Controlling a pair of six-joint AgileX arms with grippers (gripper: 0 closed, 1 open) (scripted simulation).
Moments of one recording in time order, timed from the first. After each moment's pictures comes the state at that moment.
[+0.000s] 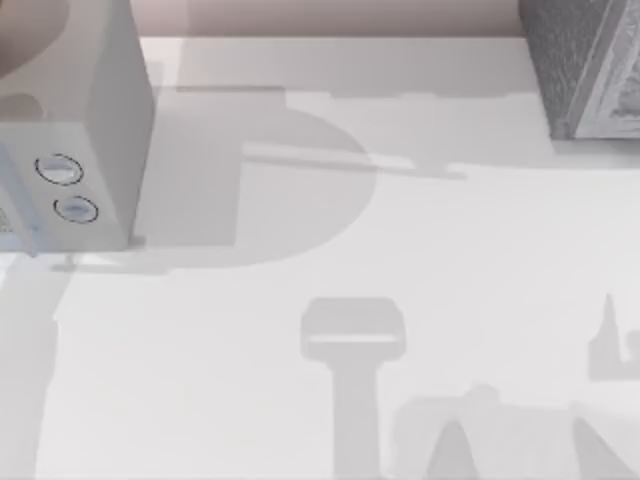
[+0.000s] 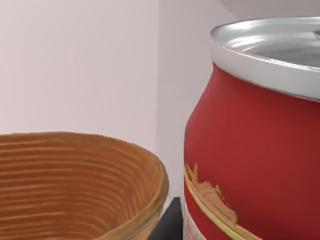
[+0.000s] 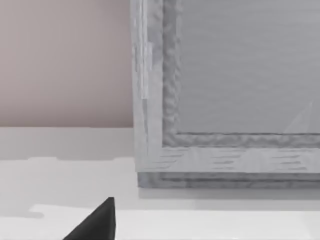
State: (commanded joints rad) left arm 0.16 0.76 0.91 -0.18 0.39 -0.01; right arm 0.00 0.00 0.00 0.00 0.00 0.00
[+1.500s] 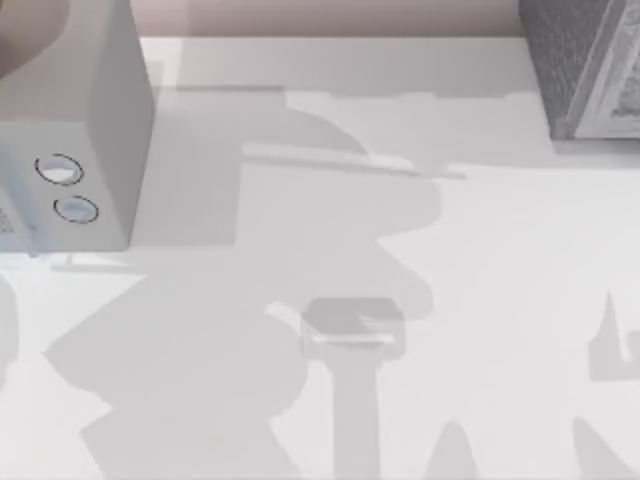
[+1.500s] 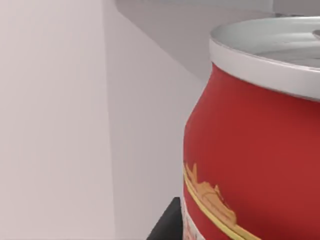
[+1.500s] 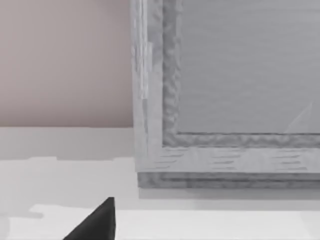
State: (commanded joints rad) left arm 0.59 1.93 1.95 -0.12 1.43 0.09; right arm 0.00 0.00 0.00 0.00 0.00 0.00
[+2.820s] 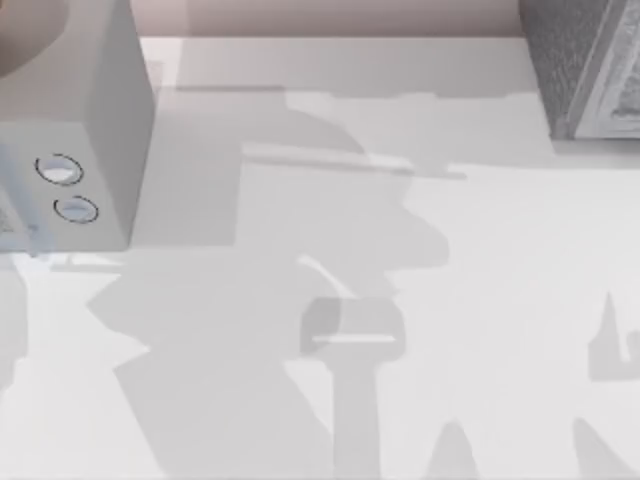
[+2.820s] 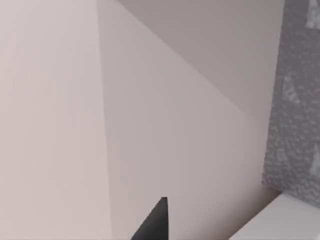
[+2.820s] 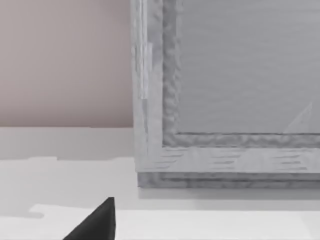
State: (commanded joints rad) left arm 0.49 1.94 1.87 0.02 1.33 0.05; right arm 0.00 0.00 0.00 0.00 0.00 0.00
